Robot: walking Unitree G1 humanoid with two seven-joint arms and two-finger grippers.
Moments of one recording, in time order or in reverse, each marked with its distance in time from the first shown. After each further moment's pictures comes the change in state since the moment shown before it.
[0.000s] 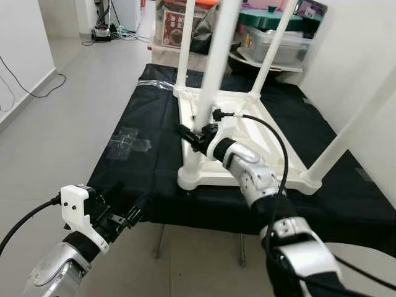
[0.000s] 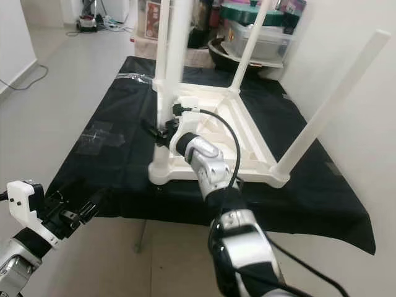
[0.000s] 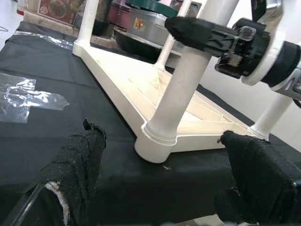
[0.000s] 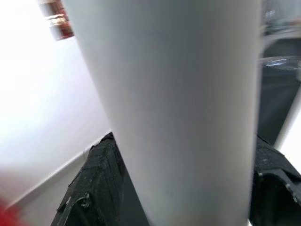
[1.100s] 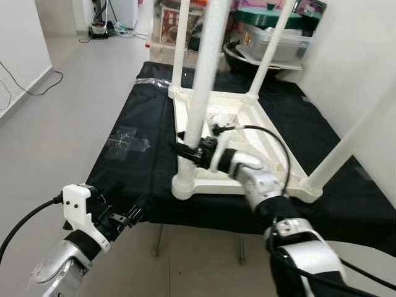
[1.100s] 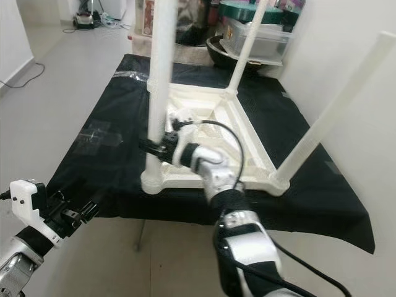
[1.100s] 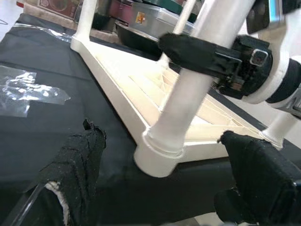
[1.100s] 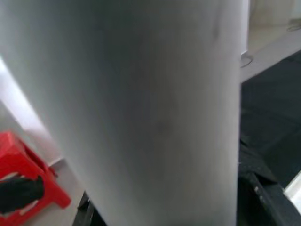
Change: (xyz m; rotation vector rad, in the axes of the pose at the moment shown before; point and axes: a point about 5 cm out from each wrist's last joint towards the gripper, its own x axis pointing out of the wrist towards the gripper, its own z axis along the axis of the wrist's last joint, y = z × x) left arm 0.001 0.002 -0.003 -0.003 0.013 0.006; right arm 0.003 0.013 -0.024 -0.026 0.033 0.136
